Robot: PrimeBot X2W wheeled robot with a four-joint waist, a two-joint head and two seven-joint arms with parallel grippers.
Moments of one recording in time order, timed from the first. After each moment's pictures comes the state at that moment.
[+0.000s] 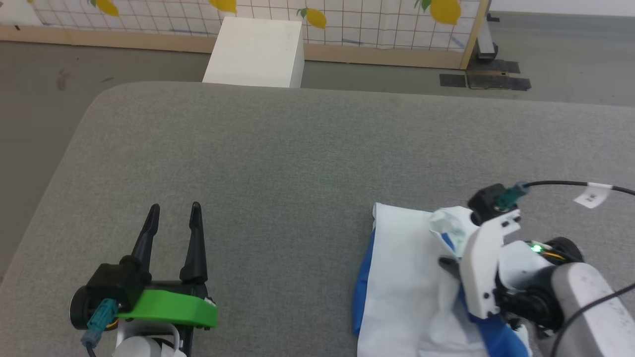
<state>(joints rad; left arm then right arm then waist) -0.02 0.09 -0.02 0.00 -0.23 -0.08 -0.26 -0.25 -0.27 0.24 0.05 0.49 0.13 0.96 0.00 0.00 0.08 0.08</state>
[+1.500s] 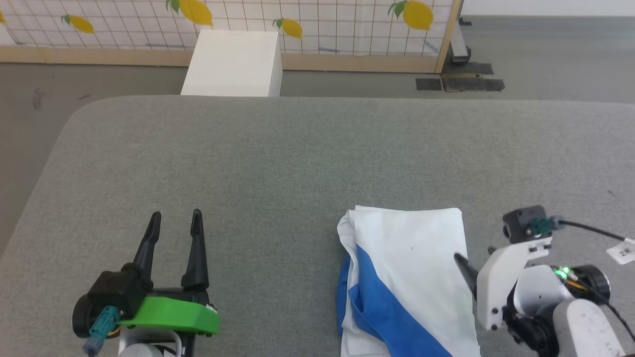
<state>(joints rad) 0.00 0.07 -0.01 0.00 -0.22 -0.09 -0.26 -0.12 -0.10 0.03 0.06 0.18 0.13 0.66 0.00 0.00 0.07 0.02</state>
